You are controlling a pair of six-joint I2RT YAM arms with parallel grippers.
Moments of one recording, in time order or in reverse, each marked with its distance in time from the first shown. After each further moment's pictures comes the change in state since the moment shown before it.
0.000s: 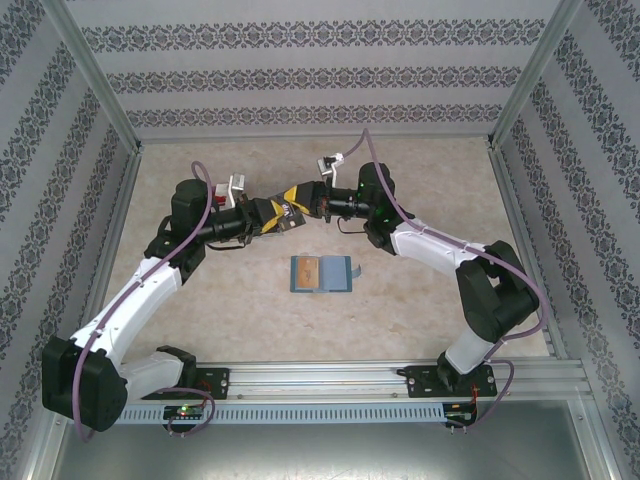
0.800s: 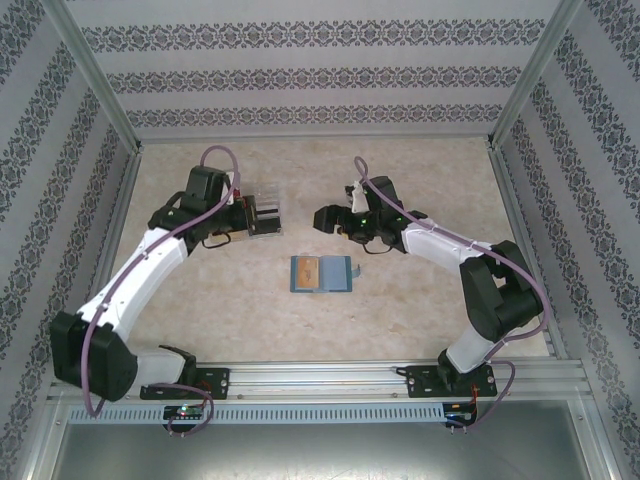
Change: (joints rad) left arm -0.001 0.183 0.286 -0.620 -0.648 0.762; right arm -0.100 -0.013 -0.060 -0.680 0.313 -0.655
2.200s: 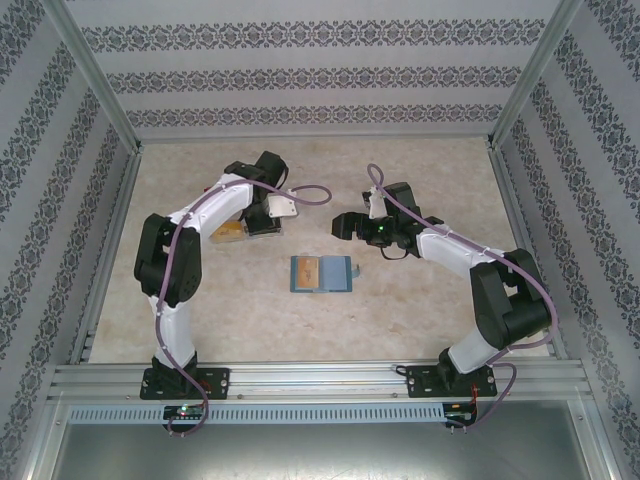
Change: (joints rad) left arm -0.106 0.655 0.483 -0.377 -0.267 1.249; right arm -0.103 -0.065 -0.096 -0.022 -0.013 -0.121
